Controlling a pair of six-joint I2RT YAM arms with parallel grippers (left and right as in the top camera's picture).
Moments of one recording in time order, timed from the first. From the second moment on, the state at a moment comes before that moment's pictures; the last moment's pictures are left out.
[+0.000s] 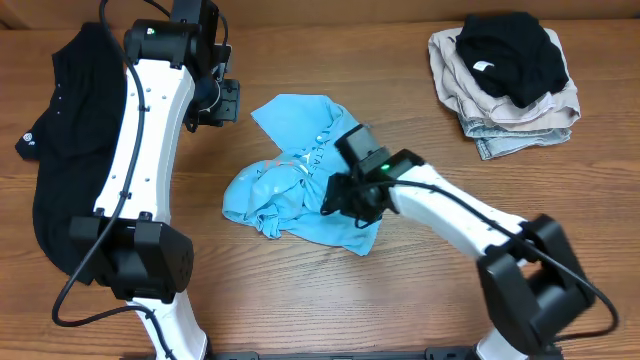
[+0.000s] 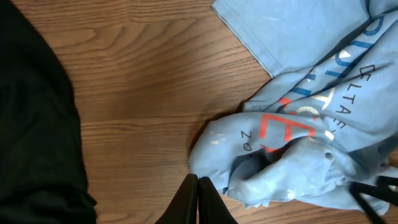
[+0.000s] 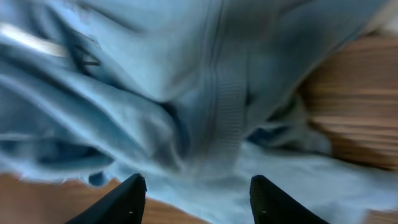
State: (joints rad) left arm -0.12 2.00 2.07 -1.46 -0.02 -0.05; right arm 0.60 1.81 1.18 -0.65 -0.25 0.80
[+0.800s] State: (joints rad) left arm -0.12 2.00 2.07 -1.43 0.01 -0.04; right arm 0.51 1.82 1.23 -0.66 -0.25 0.75
